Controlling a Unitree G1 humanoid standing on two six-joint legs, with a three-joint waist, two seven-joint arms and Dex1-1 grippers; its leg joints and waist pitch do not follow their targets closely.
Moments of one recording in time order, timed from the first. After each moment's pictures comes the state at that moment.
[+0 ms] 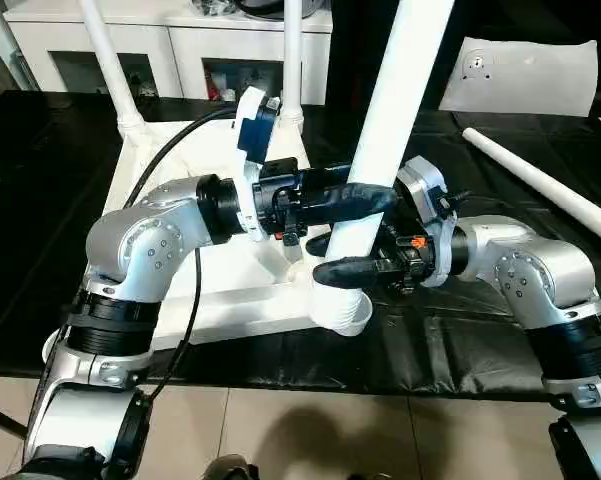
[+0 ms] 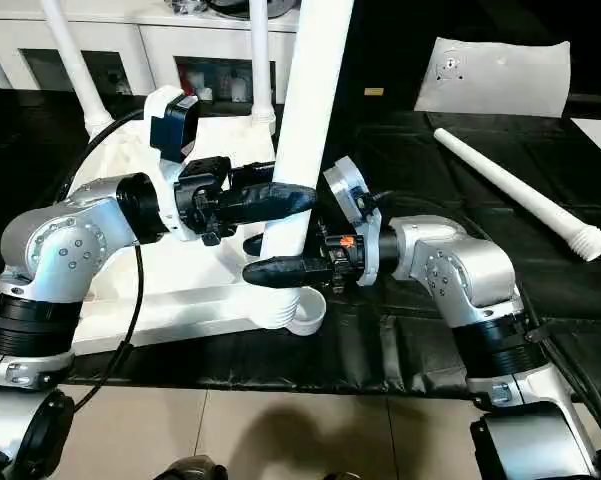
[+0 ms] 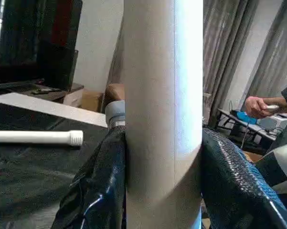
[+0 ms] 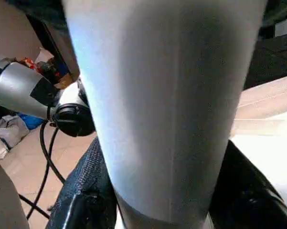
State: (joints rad) left arm -0.72 0.28 -0.04 0.03 -0.74 0.75 -1.08; right arm -0.63 -0.43 0.17 0.12 0.62 0.69 1.36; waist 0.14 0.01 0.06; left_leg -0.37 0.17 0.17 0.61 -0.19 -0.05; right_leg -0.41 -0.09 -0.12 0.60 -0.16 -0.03
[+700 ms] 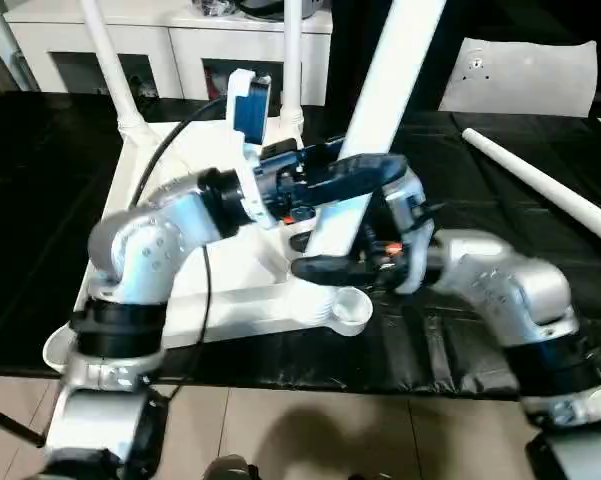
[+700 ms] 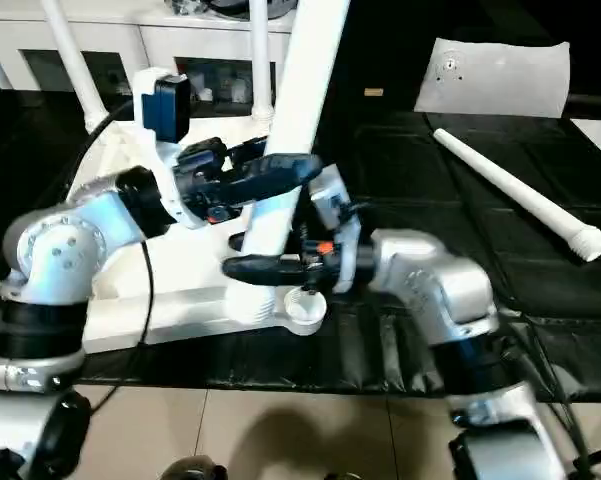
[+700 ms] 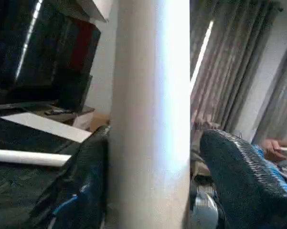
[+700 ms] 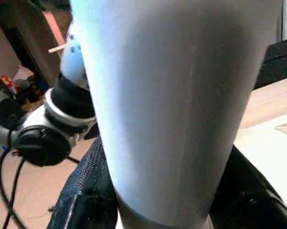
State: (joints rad) left arm -0.71 0.17 0.05 -0.03 -0.82 0.80 -0.89; right arm -0.55 -0.31 0.15 0.08 0.59 0.65 1.18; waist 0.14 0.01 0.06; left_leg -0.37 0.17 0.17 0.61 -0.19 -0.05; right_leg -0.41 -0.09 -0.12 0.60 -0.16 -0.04
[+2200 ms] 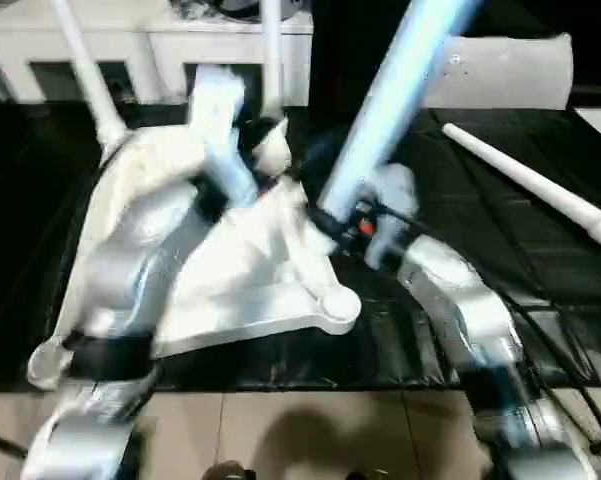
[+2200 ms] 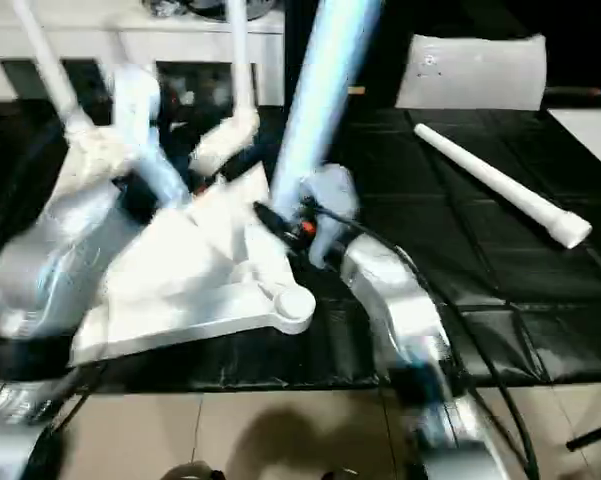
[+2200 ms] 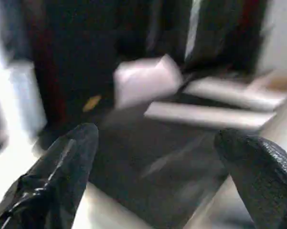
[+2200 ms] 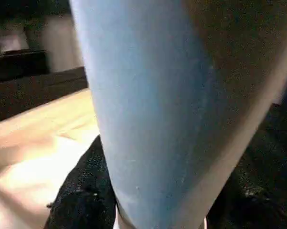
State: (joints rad) left arm -0.50 0.32 -0.02 -0.07 -0.34 0.49 -0.47; right arm -0.41 -0.15 0.07 0.14 0.22 0.24 0.51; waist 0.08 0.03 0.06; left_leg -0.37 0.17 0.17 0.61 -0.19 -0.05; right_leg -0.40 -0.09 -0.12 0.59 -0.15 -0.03
